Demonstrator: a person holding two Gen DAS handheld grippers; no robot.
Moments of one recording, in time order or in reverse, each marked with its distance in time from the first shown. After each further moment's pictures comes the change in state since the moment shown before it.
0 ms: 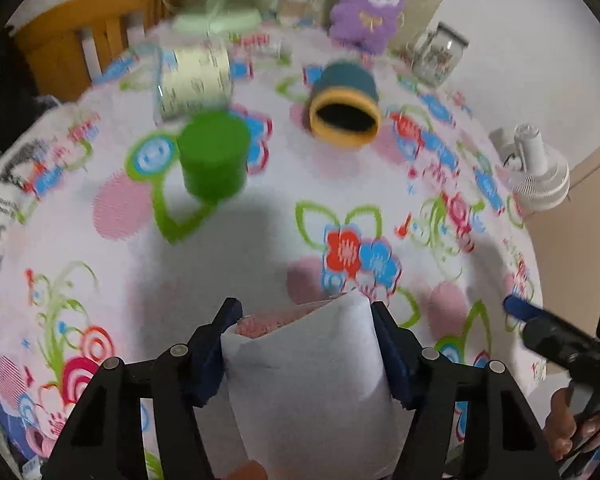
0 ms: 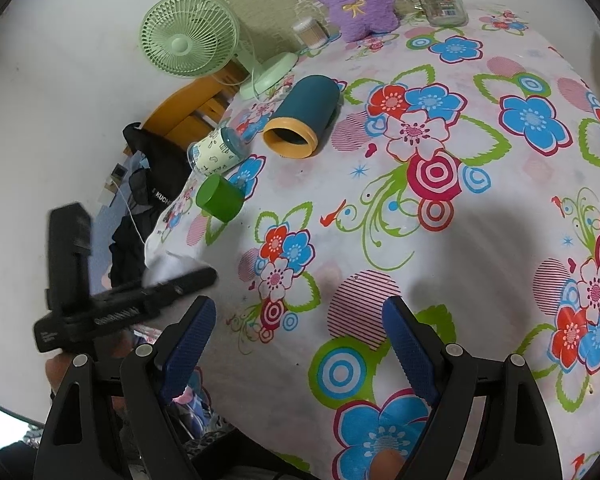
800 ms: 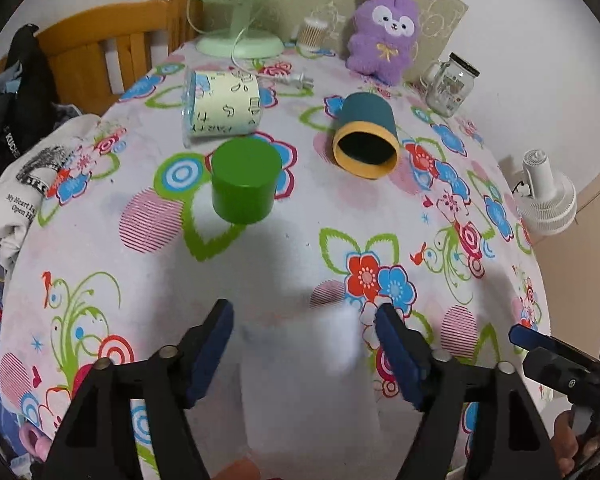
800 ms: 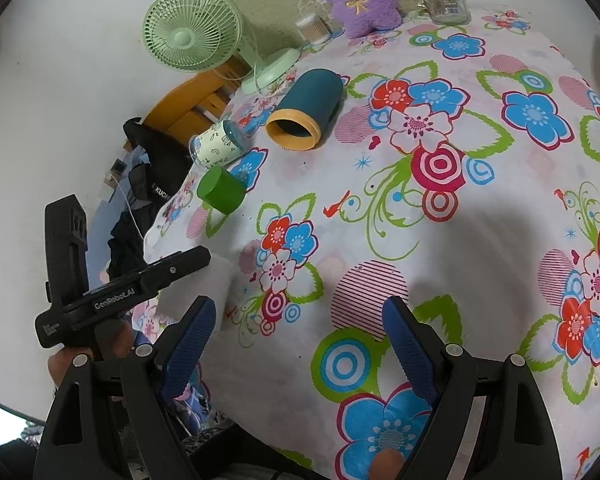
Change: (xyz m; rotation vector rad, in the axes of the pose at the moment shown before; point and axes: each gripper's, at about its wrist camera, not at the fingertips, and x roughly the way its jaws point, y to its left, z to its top) left arm 0.000 0.015 -0.001 -0.044 -0.073 0.033; right arm 0.003 0.003 -0.006 -0.010 0.008 -0.006
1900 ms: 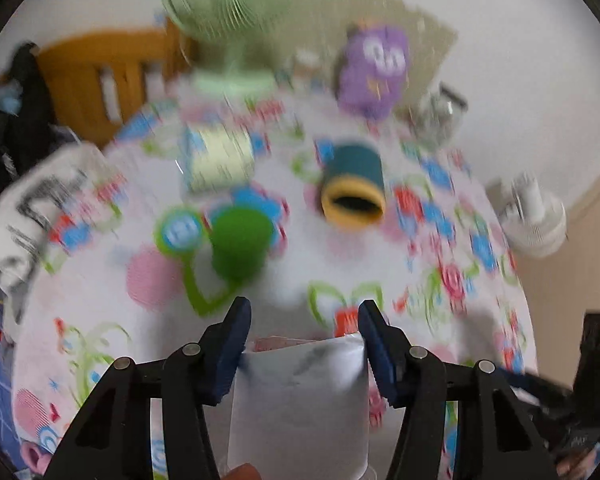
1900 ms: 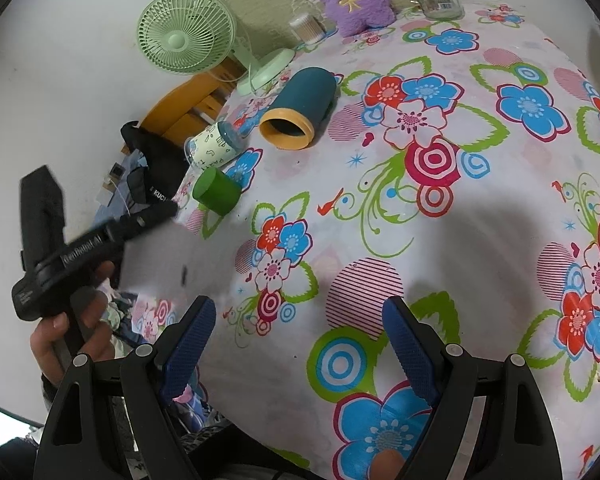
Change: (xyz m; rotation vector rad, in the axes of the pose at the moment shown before) left arm -0.029 -0.002 0.031 0.000 -0.138 -0.008; right arm 0.000 -0.005 -0.001 0.021 -0.003 0.003
